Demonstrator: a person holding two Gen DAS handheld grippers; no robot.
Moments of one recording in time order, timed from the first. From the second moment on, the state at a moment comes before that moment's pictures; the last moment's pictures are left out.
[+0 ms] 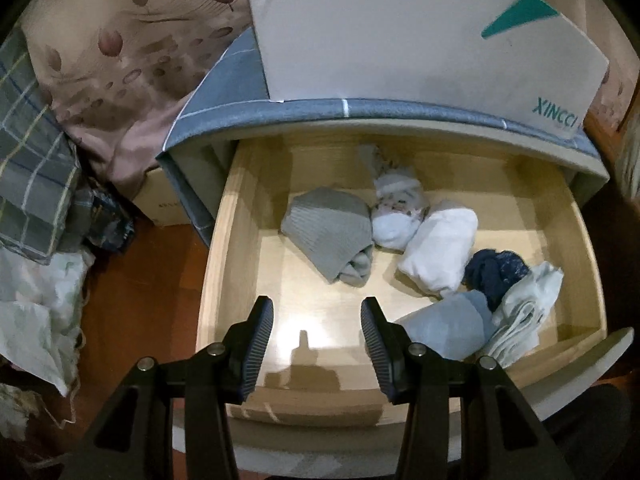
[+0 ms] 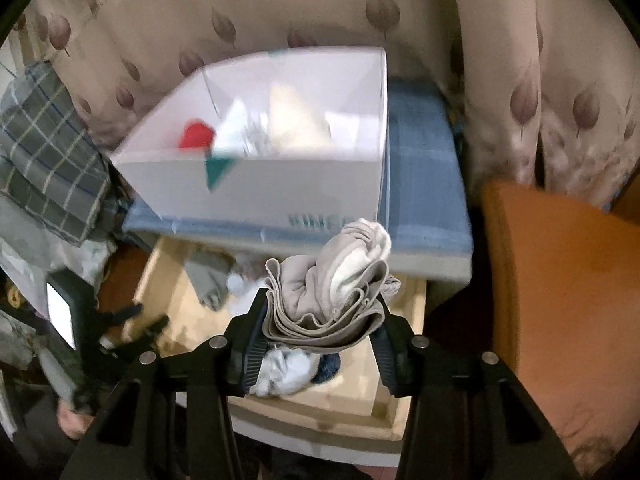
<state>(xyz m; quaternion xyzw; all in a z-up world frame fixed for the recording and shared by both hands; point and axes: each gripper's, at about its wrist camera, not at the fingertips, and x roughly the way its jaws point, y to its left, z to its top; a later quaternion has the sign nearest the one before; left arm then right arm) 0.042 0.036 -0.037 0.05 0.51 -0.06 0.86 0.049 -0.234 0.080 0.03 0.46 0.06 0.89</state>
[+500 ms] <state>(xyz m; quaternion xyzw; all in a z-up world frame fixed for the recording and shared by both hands) 0.042 0.047 -0.036 0.01 0.51 -0.06 0.86 0.156 -0.199 0.161 -0.01 0.43 0.04 0.90</state>
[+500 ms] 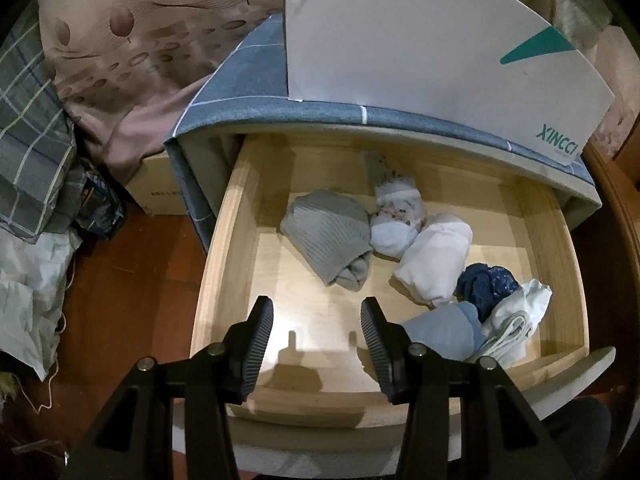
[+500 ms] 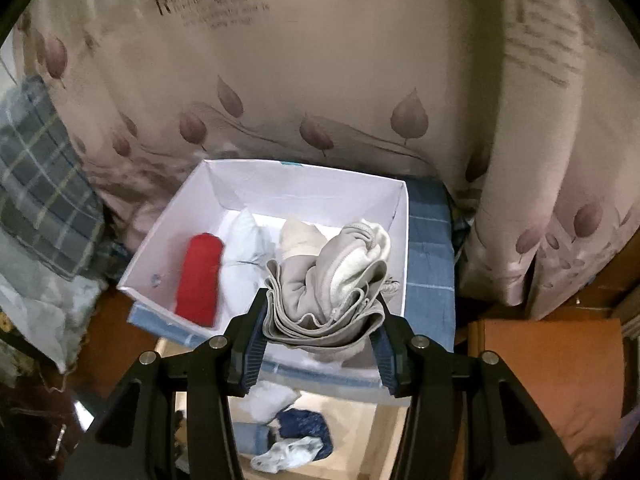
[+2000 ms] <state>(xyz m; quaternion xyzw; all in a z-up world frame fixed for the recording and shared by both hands) 0.046 0.058 -0.040 -0.02 0.52 -0.04 0.86 0.072 -0.177 -0.011 0.04 0.62 0.08 0.78</state>
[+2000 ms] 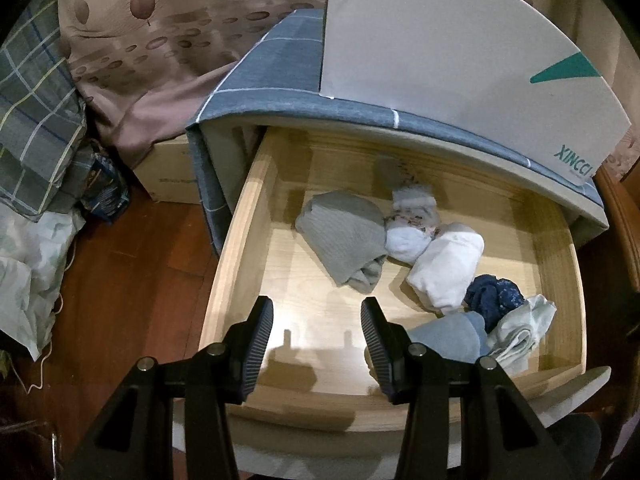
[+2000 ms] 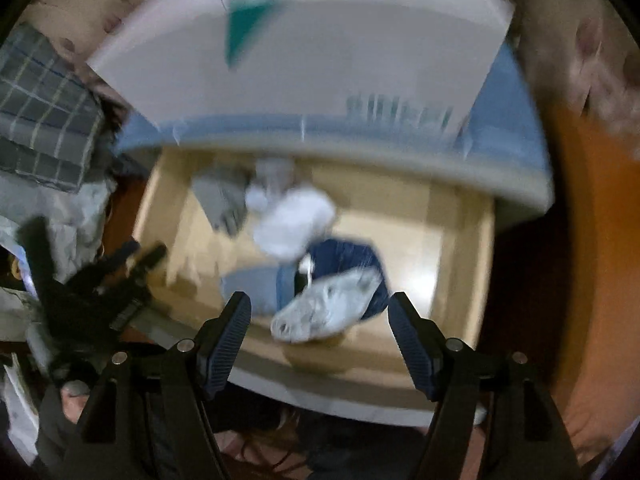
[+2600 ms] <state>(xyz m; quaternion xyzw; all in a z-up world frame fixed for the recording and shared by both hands) 0.047 0.059 -0.040 -0.03 0.52 -0.05 0.85 0.094 -0.153 -0.117 0.05 0.67 0.02 0.74</state>
